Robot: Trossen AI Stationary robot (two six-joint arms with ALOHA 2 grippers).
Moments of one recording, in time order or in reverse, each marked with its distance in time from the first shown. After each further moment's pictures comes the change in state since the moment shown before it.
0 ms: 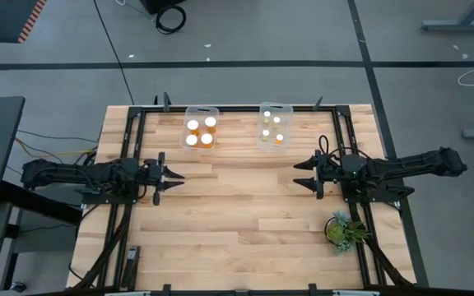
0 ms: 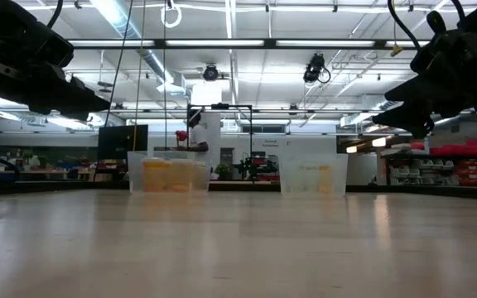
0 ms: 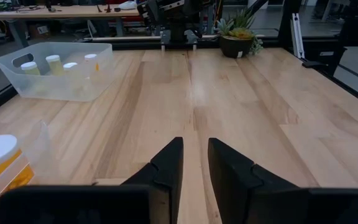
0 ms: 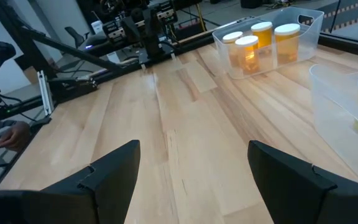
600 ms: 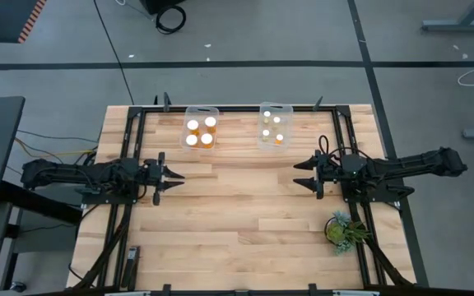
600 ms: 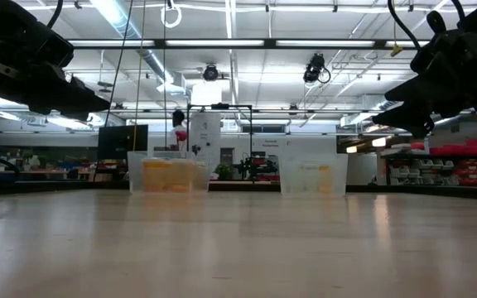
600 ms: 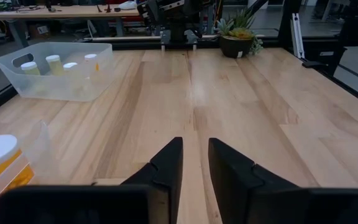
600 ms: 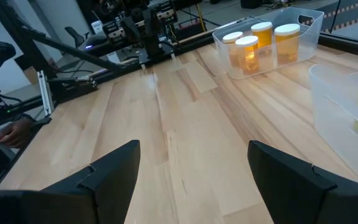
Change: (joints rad) left arm 0.000 0.000 0.000 0.000 0.000 0.000; right arm 0.000 0.000 0.000 0.000 0.000 0.000
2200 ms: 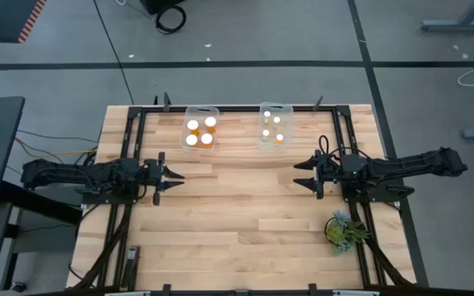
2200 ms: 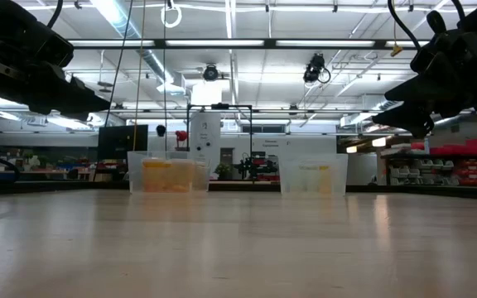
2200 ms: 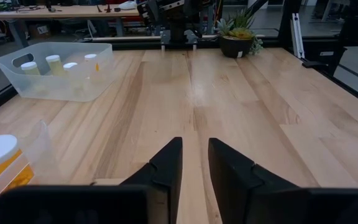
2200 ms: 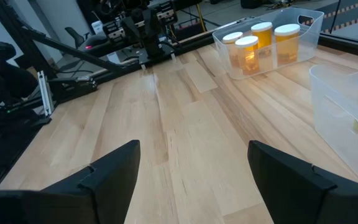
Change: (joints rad) left arm 0.000 0.000 0.000 0.000 0.000 0.000; right arm 0.000 0.000 0.001 0.000 0.000 0.000
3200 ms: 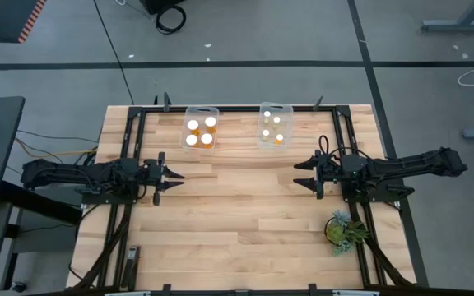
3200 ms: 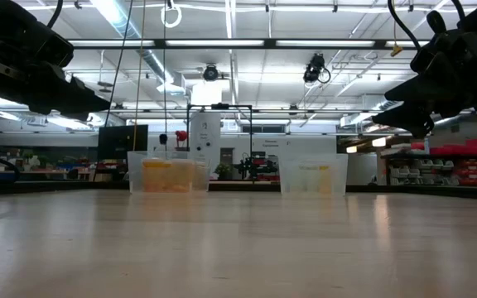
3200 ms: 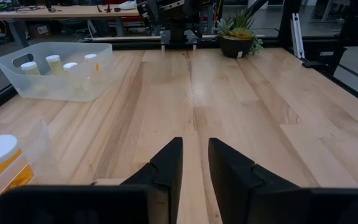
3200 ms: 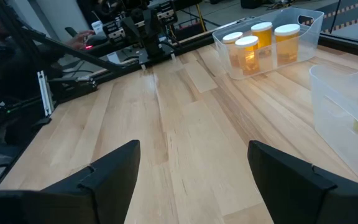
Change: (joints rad) left arm 0.000 0.000 0.000 0.000 0.000 0.000; right arm 0.000 0.000 0.000 0.000 0.000 0.000
